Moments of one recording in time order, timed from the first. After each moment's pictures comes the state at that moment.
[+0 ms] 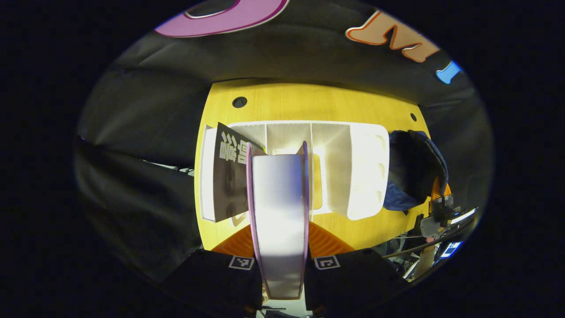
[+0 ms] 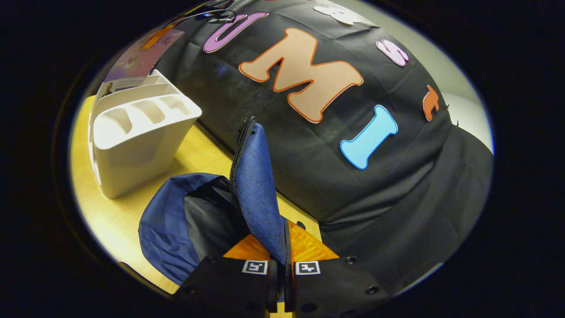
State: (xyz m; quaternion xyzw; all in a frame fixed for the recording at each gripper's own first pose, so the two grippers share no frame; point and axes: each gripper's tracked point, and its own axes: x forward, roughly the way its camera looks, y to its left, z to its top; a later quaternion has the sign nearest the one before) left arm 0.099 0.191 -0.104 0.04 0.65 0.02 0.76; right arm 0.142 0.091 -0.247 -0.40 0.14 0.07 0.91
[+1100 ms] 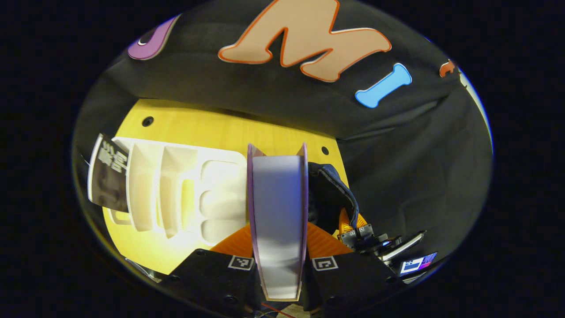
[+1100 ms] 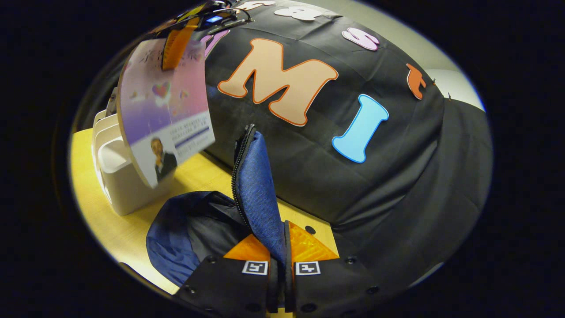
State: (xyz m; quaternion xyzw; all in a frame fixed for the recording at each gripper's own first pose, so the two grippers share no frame) left arm 0.123 -0.079 -0.137 -0.15 0.54 -0.15 0.82; right arm 0.146 0.061 -0.224 -0.30 0.12 0.10 0.94
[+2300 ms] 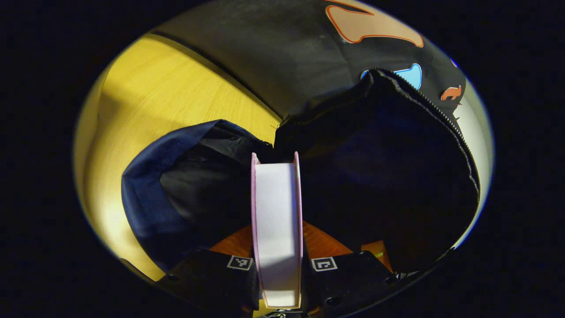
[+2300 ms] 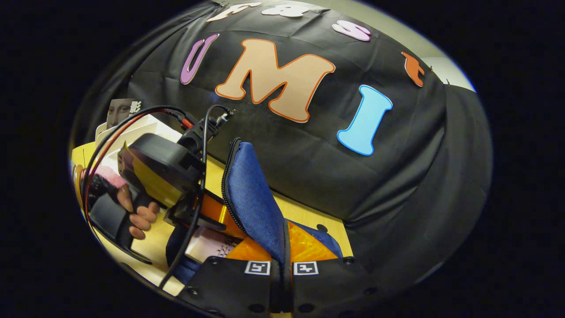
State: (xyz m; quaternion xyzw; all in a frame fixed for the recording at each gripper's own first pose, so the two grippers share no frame) left arm 0.159 -0.239 -0.342 -0.37 0.46 -0.24 0.77; right arm 0.155 0.063 -0.237 -0.26 0.15 0.12 0.95
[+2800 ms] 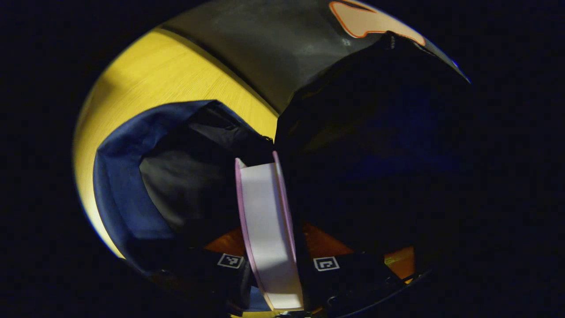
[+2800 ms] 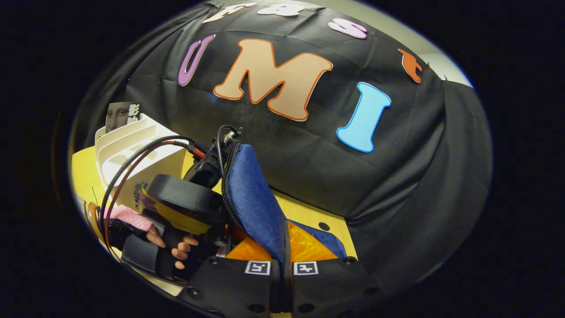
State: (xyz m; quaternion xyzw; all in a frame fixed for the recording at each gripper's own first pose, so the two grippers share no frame) left arm 0.161 -0.254 -0.360 -0.34 0.44 -0.24 0.80; right arm 0.153 0.058 -0.229 -0.24 0.15 0.11 0.95
